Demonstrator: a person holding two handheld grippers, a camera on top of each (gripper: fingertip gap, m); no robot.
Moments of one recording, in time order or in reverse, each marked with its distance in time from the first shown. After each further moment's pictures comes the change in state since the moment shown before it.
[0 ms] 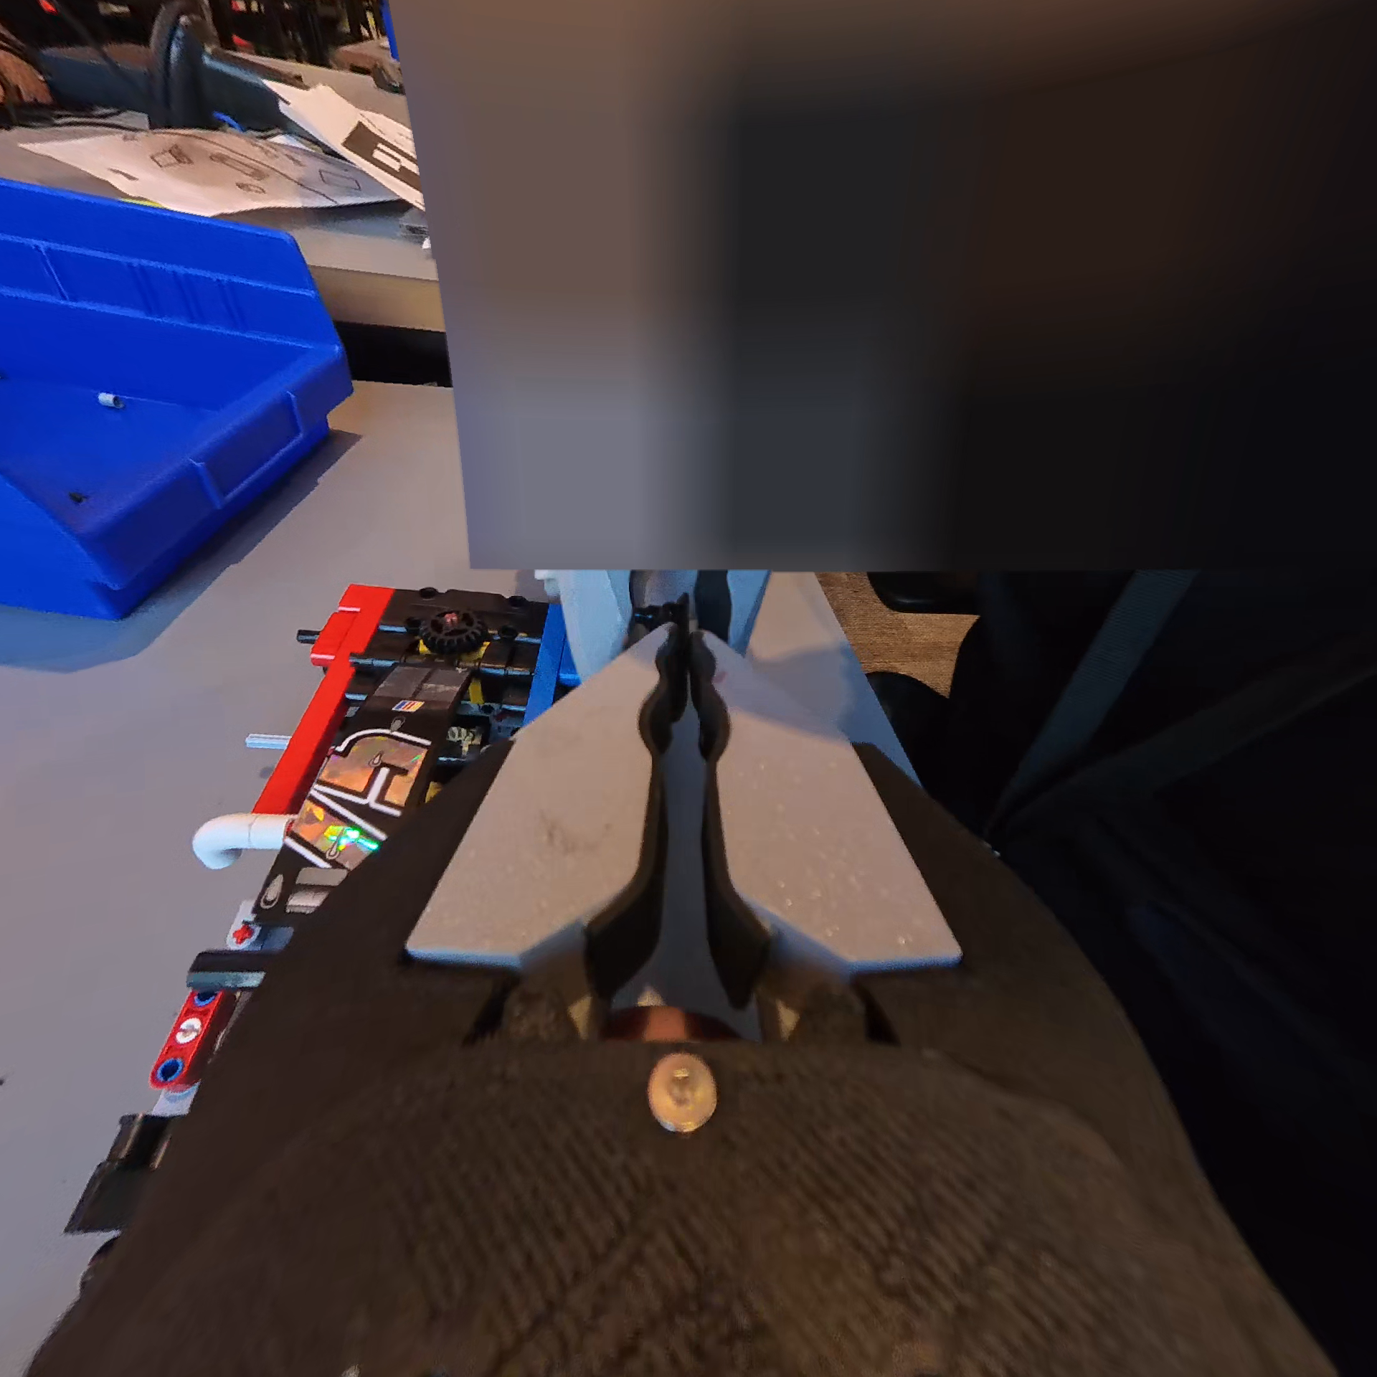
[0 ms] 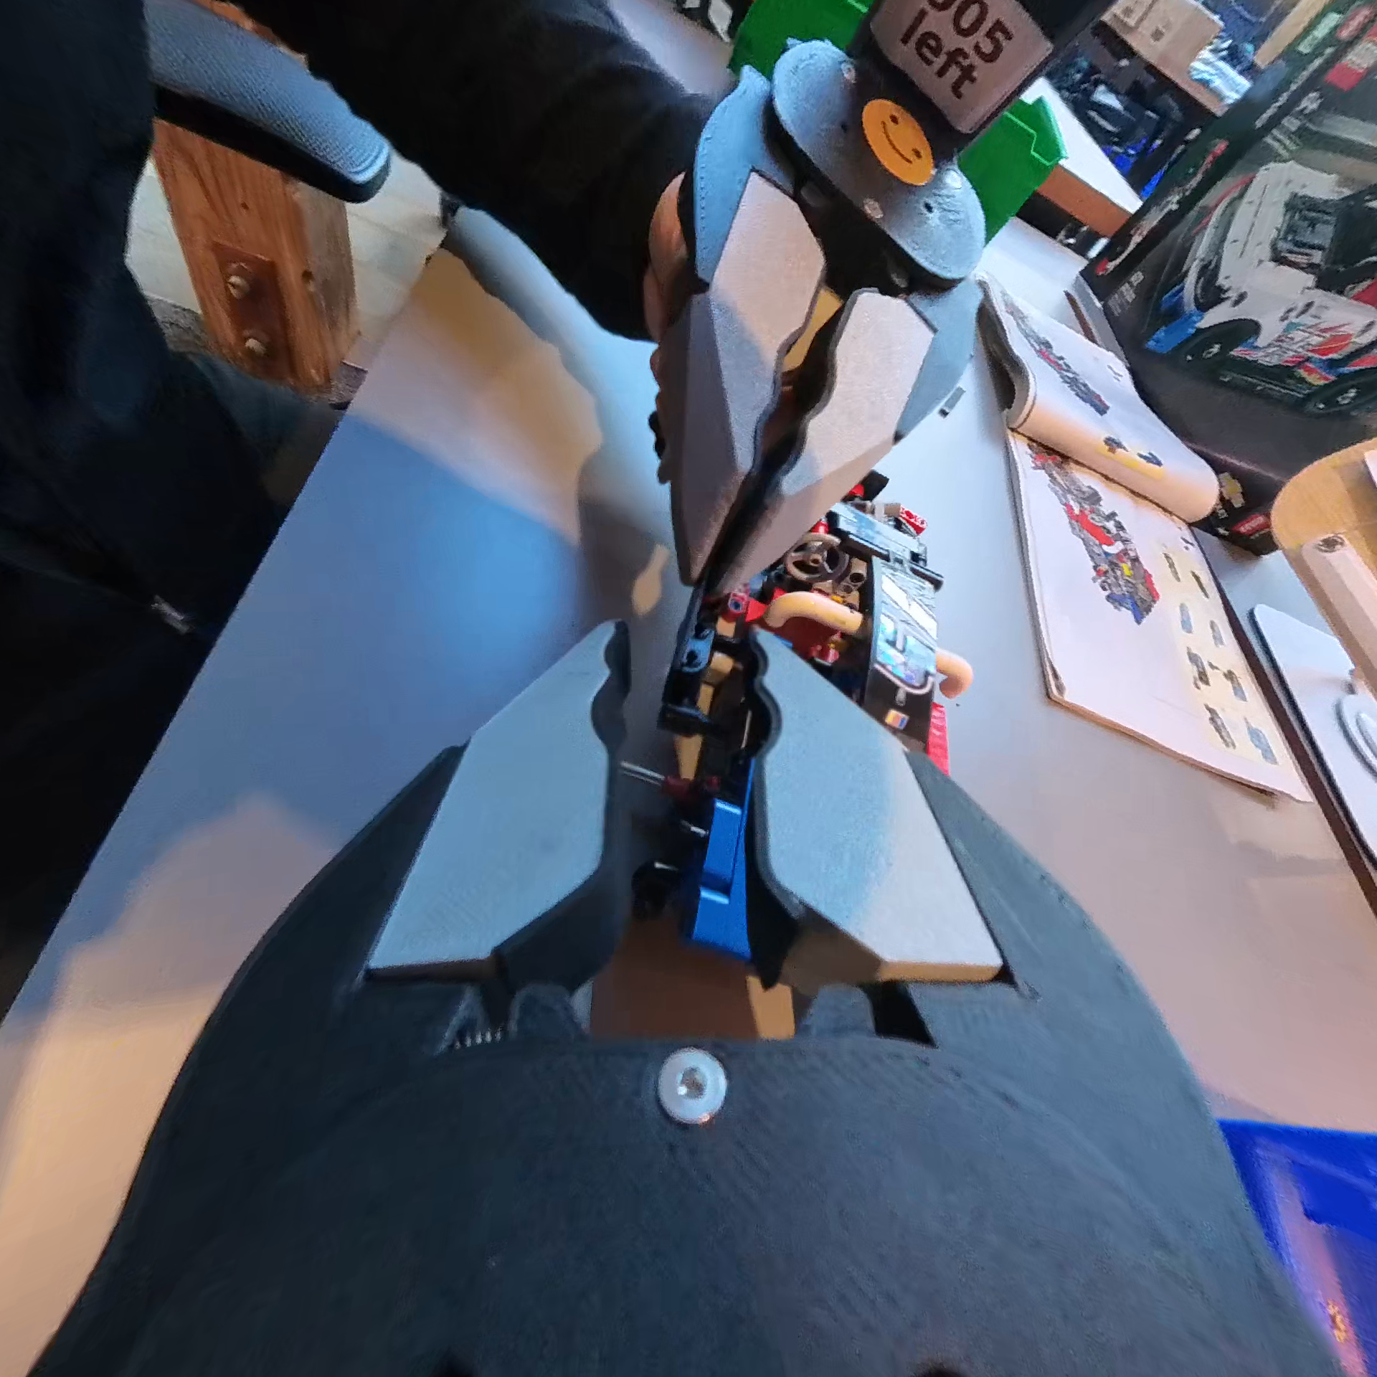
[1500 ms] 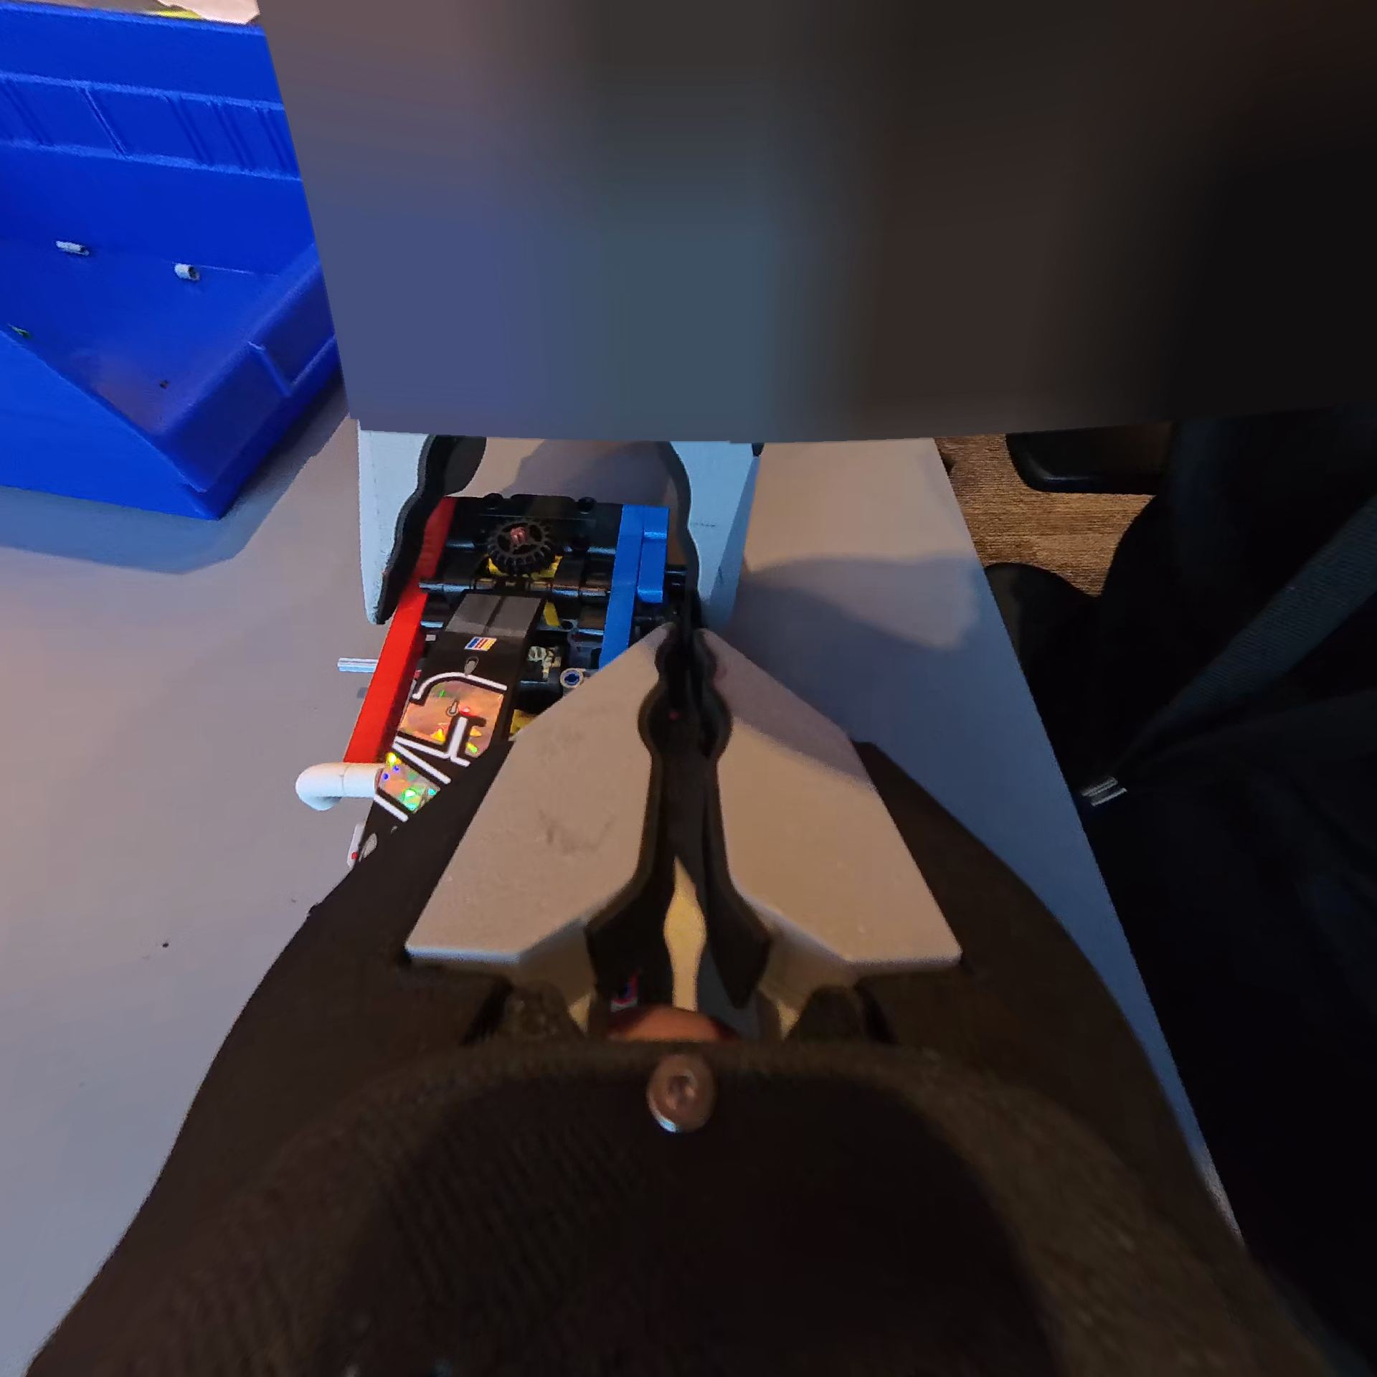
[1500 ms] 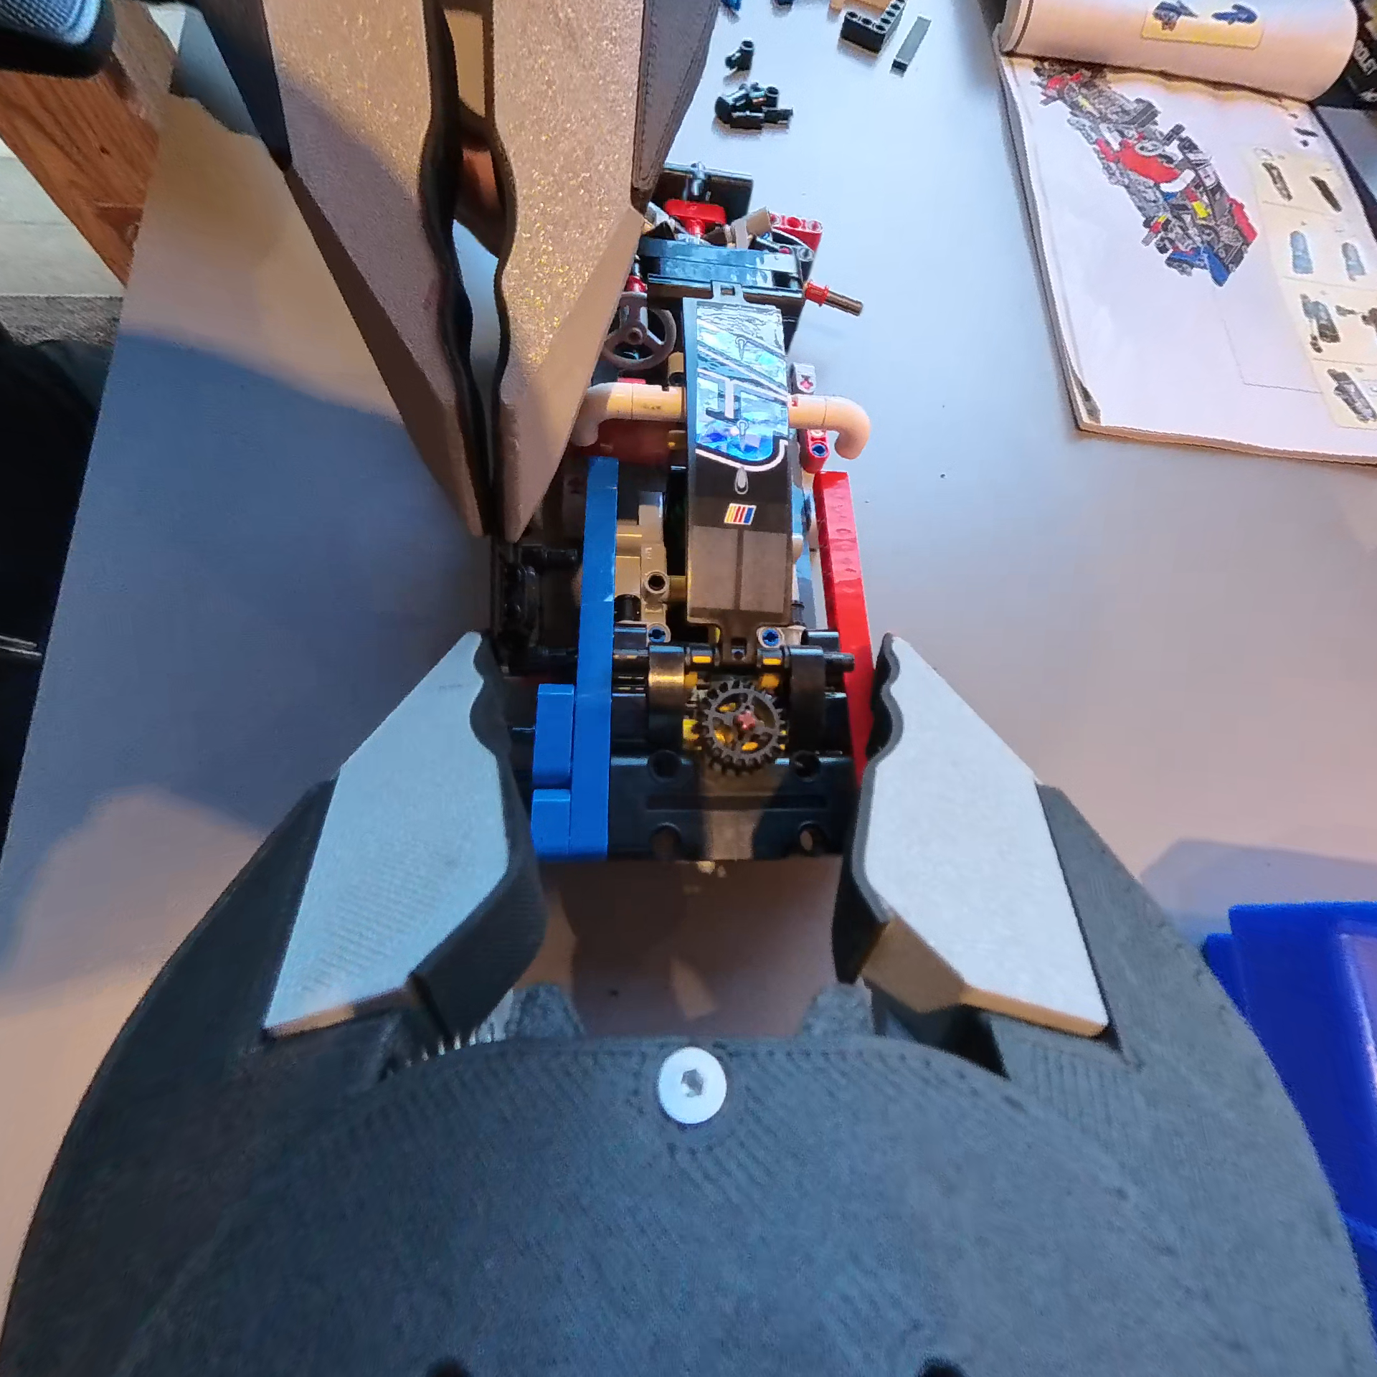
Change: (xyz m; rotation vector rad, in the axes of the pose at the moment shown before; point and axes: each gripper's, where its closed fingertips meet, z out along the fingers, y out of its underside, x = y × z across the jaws) left arm -0.021 0.028 0.007 -0.227 -0.158 0.069; right arm 0.034 0.057 0.002 -0.236 0.004 0.303
